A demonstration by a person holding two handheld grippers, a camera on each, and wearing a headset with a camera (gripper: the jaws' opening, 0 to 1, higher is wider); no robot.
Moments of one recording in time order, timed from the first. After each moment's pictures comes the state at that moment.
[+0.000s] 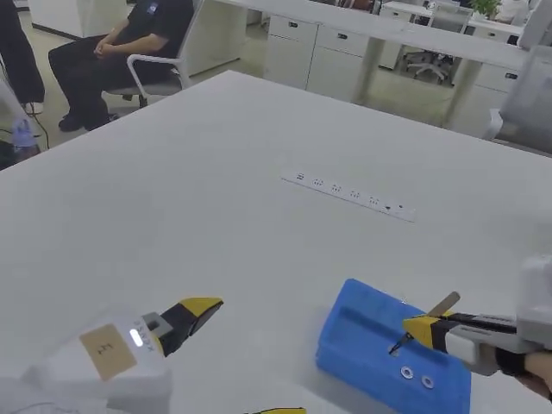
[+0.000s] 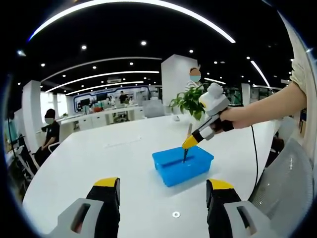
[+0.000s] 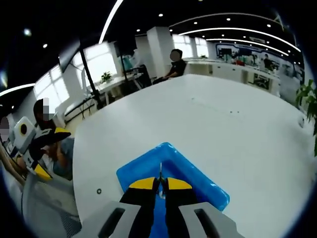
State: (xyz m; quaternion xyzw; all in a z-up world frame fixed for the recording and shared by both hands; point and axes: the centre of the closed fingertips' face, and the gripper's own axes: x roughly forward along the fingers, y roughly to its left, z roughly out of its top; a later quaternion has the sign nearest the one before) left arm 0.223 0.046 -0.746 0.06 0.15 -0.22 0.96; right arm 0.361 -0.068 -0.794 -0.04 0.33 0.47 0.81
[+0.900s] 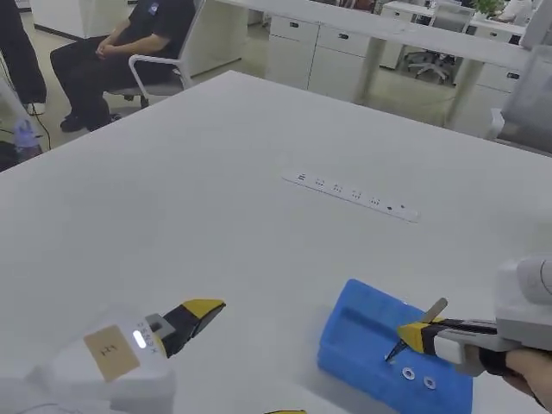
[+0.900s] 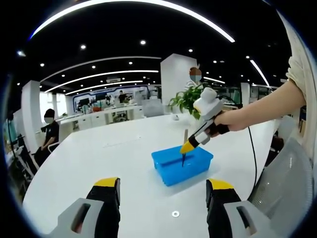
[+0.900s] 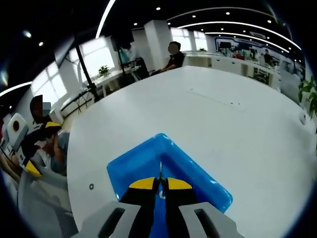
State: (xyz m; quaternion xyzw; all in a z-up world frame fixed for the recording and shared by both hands) left arm 0.222 0.044 -0.747 0.06 0.15 -0.22 0.96; right arm 0.364 -0.068 -0.817 -0.08 0.36 0.47 0.80
